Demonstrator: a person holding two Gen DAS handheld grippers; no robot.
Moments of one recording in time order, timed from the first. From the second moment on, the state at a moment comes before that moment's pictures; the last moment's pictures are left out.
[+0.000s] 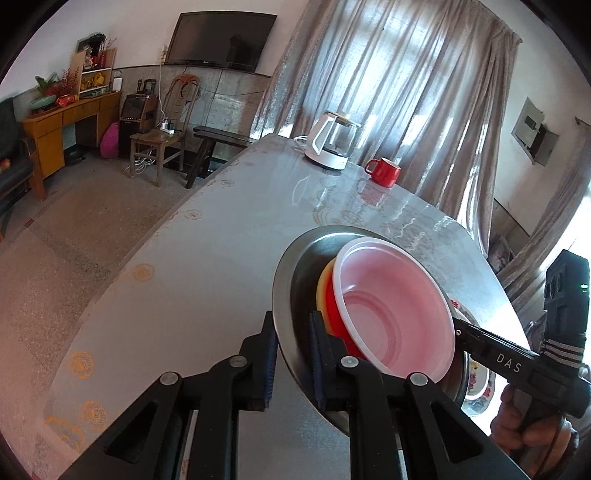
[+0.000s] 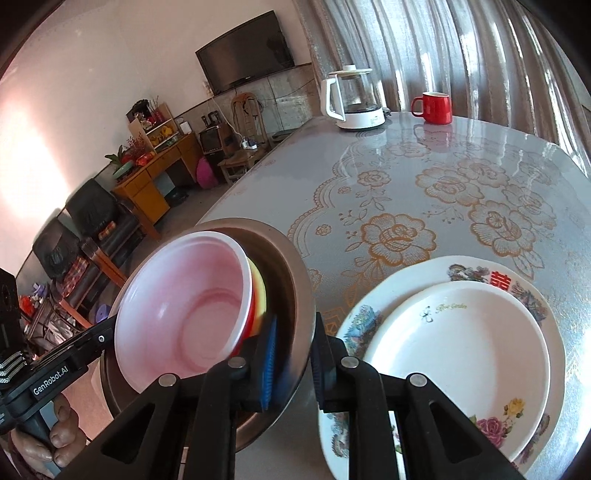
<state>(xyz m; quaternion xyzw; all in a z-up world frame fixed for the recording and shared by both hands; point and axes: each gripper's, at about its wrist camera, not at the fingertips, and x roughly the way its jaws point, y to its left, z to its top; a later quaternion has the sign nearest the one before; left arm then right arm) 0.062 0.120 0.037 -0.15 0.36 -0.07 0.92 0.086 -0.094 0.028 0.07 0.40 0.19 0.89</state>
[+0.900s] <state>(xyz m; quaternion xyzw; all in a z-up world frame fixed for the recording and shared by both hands) 0.094 -0.010 0.035 -0.08 0.40 -0.18 0.89 0.058 -0.229 0.037 0.16 0.37 0.06 0.91</state>
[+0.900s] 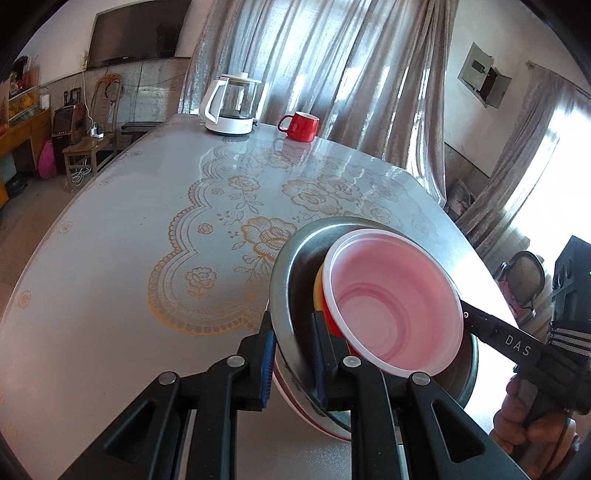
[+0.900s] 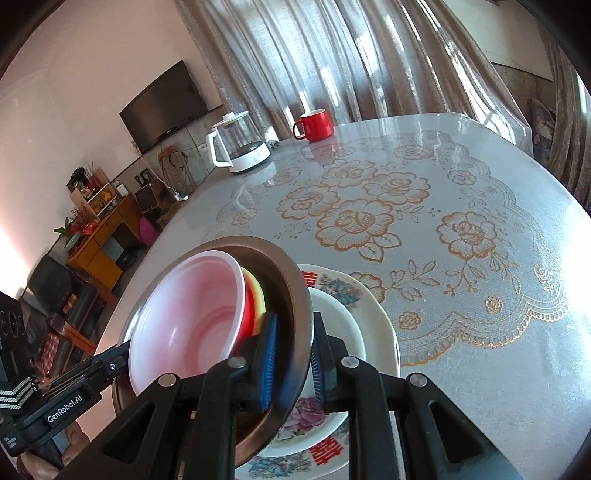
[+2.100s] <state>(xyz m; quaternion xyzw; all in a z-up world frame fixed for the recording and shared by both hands) 0.088 -0.030 0.014 -0.07 0.41 -0.17 0.90 0.060 -0.254 0.004 0.17 0.39 0.03 0.90</state>
